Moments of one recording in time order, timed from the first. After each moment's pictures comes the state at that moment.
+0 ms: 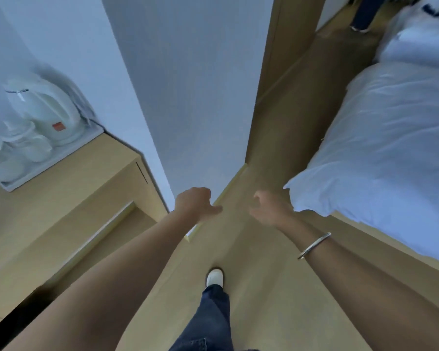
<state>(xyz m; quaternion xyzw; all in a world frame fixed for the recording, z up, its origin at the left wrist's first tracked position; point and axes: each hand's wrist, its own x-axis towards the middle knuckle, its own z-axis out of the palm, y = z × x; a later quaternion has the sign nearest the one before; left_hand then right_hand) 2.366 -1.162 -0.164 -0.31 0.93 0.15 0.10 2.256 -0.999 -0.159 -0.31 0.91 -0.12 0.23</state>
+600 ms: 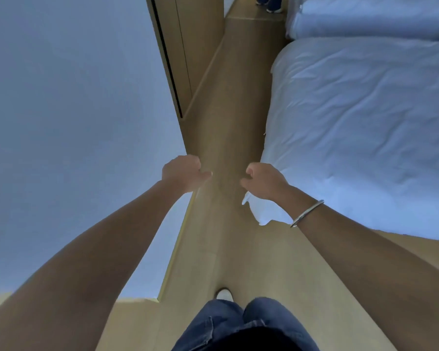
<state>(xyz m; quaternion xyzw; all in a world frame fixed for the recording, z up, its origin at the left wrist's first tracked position) 2.010 -1.194 -0.124 -0.16 0.98 0.13 0.07 1.970 -0.999 -0.129 -0.17 0.95 -0.21 0.17</state>
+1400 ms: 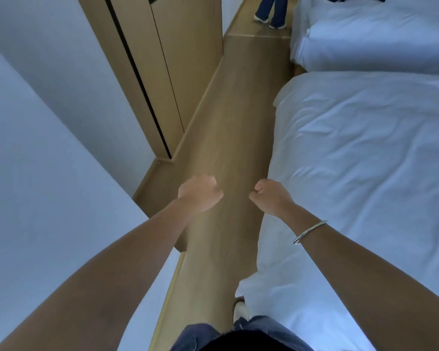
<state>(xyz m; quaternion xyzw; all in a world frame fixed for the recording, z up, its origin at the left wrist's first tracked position) 1.589 -1.222 -0.142 -0.13 0.97 0.18 0.12 1.536 -1.041 -0.171 -0.09 0.94 -0.28 0.20</state>
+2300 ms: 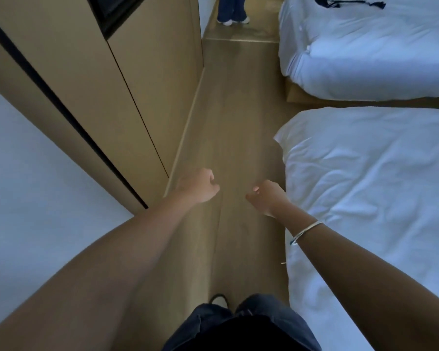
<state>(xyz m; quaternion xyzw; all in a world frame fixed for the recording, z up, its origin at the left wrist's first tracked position) 1.094 -1.428 -0.157 -0.07 0.97 0.21 0.14 1.085 -1.241 -0.167 -0.01 0.94 -0.26 0.22</state>
